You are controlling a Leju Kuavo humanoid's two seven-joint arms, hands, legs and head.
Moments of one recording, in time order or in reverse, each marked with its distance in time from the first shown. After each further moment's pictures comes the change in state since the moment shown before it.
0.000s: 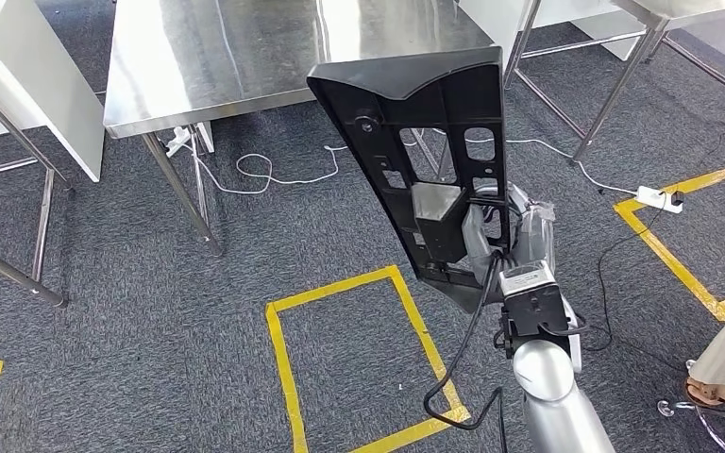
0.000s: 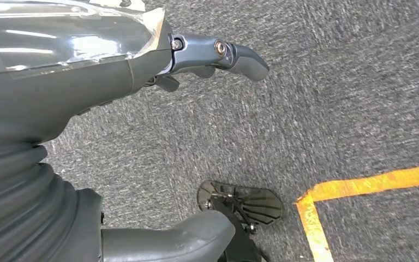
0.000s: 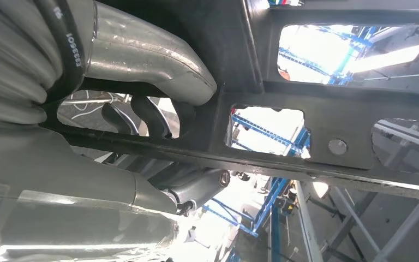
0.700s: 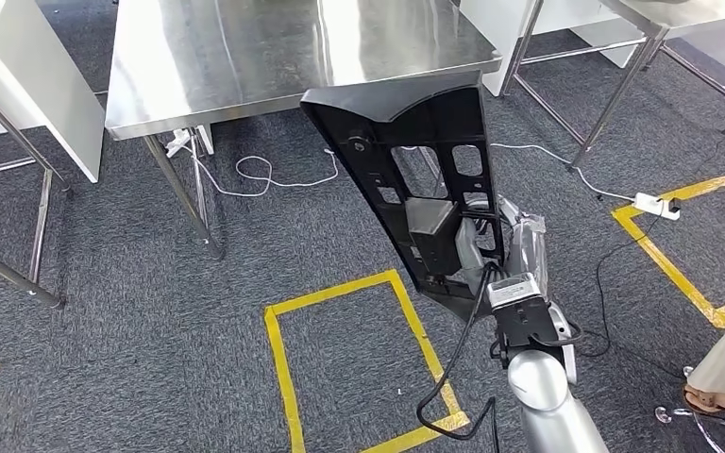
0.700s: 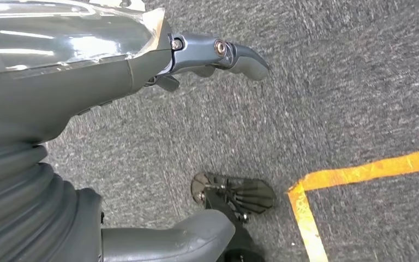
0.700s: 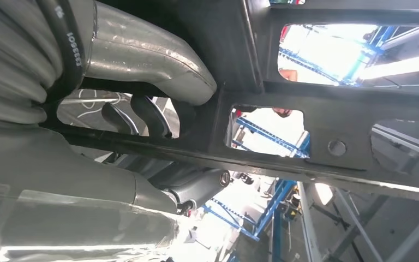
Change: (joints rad) left arm 0.002 -0.002 0.000 0.002 0.001 -0.033 -0.011; right arm 0.029 -0.014 0.023 0.011 0.026 -0.022 0.000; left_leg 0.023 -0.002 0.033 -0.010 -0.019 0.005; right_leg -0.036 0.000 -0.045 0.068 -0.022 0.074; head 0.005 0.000
